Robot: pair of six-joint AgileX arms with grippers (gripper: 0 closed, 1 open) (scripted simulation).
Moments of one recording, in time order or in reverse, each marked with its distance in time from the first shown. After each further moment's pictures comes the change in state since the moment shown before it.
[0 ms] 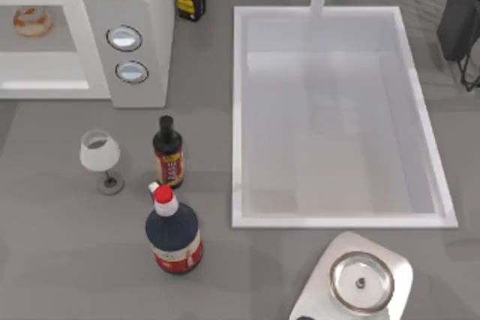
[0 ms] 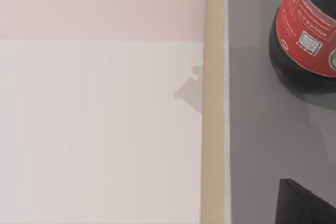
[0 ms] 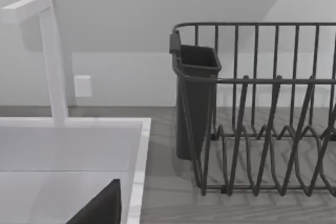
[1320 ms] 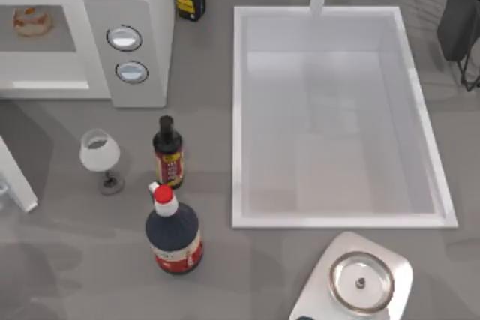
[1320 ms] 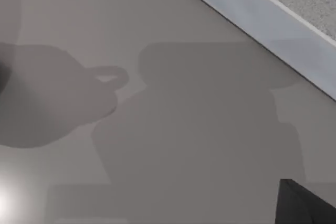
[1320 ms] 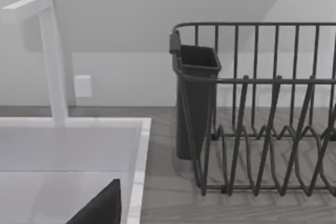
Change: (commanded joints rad) left arm -0.471 -0.448 -0.480 0.199 -0.202 -0.423; right arm 0.000 0.000 0.000 0.000 0.000 0.000
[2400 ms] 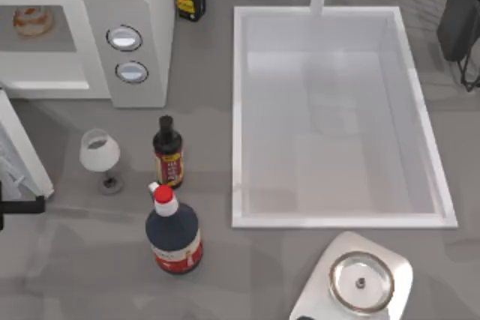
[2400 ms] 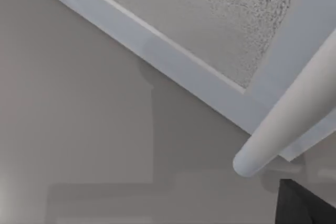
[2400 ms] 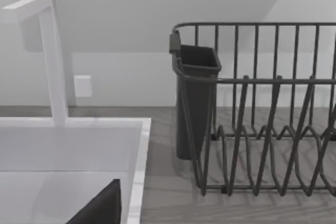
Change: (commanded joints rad) left arm -0.507 -0.209 -0.139 0.031 -0.347 -0.397; right arm 0.000 0.000 0.000 0.000 0.000 0.000
